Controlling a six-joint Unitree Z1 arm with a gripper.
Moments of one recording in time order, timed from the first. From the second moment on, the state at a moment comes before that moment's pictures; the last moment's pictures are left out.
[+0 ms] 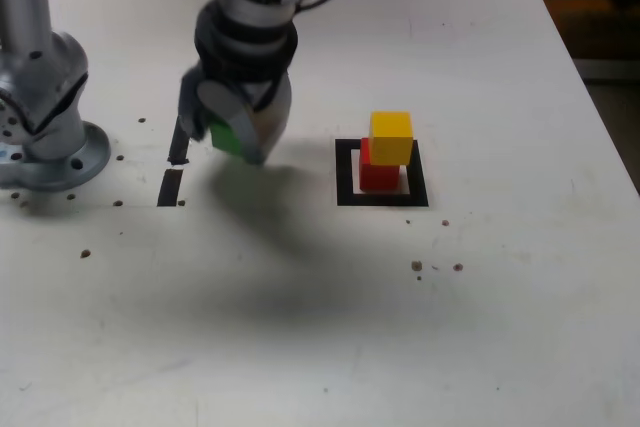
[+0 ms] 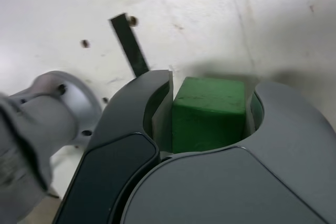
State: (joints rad) arm -0.25 1.78 -1.11 1.25 0.18 0.12
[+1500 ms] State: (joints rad) arm -0.14 2.08 -1.95 1.62 0.09 -0.08
